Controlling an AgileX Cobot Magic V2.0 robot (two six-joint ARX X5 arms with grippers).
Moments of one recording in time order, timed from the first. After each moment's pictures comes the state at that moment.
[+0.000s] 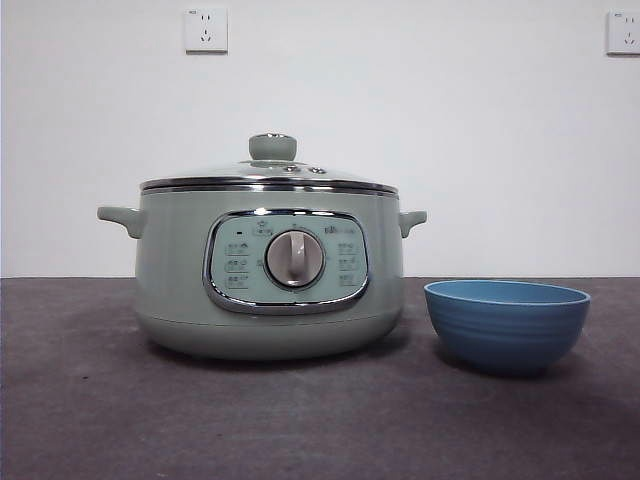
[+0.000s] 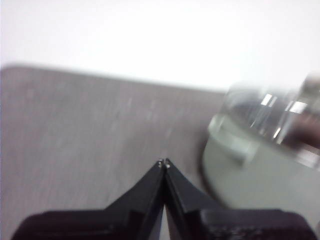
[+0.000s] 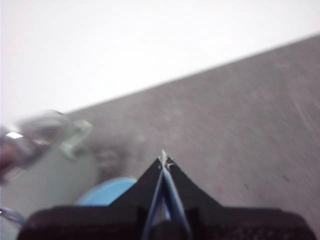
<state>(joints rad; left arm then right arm) 0.13 0.01 0.15 -0.19 0.24 -0.18 0.05 0.05 0.15 -0.14 -0.09 0.29</state>
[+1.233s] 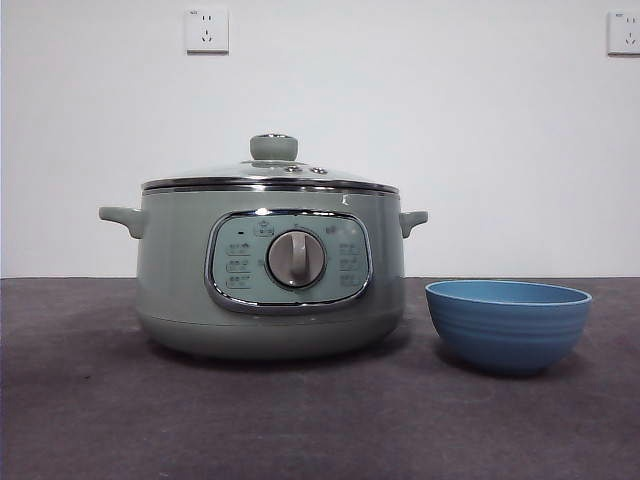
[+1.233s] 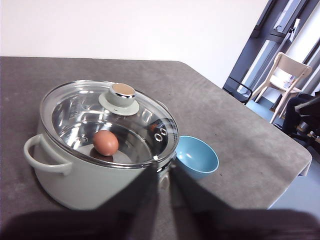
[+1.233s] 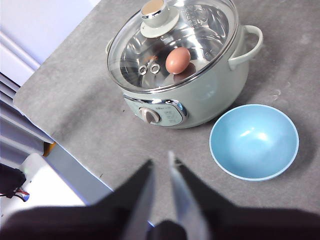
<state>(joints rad) 0.10 0.45 0.73 -0.57 0.83 -0.11 0.06 0.79 1.01 -0.96 -0.70 -0.13</state>
